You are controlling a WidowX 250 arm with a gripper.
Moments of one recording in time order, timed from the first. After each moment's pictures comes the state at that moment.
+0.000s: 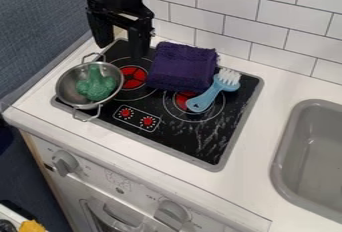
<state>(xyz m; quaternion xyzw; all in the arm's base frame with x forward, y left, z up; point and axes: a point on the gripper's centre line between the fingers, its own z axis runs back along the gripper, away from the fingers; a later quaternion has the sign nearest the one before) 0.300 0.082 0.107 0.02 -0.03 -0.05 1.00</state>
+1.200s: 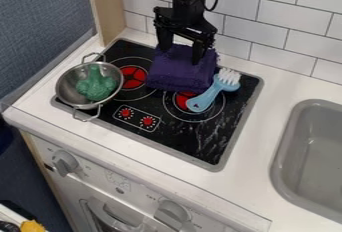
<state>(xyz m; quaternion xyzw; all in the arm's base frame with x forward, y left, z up) 0.402 0.049 0.043 0.05 -0.07 -0.03 1.00</state>
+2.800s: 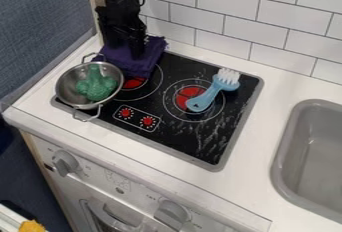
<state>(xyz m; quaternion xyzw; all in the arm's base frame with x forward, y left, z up) 0.389 0.157 0.027 0.03 -0.08 -0.07 0.99</state>
